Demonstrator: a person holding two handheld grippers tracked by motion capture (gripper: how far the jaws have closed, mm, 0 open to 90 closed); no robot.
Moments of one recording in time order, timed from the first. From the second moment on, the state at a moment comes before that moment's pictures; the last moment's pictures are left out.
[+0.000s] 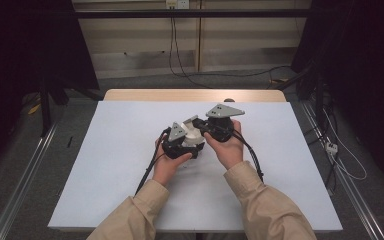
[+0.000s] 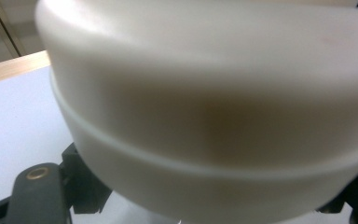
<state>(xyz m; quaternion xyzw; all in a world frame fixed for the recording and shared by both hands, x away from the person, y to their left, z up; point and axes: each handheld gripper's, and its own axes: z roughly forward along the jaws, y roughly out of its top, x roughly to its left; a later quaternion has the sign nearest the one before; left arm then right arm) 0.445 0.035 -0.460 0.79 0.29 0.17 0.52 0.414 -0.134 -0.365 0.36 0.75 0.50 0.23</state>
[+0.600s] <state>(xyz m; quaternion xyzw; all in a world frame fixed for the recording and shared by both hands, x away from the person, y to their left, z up) 0.445 0.035 -0.460 0.79 0.29 0.17 0.52 0.421 -0.125 -0.367 0.35 0.76 0.49 0.24</state>
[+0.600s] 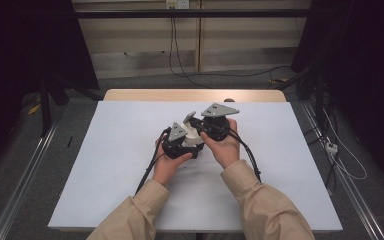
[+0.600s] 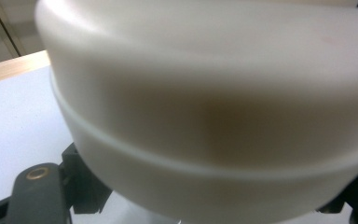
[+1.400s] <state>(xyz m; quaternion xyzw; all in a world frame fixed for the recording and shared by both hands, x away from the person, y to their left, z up) 0.446 0.036 -0.460 0.79 0.28 0.16 0.52 0.437 -0.117 -0.363 0.35 0.76 0.49 0.25</state>
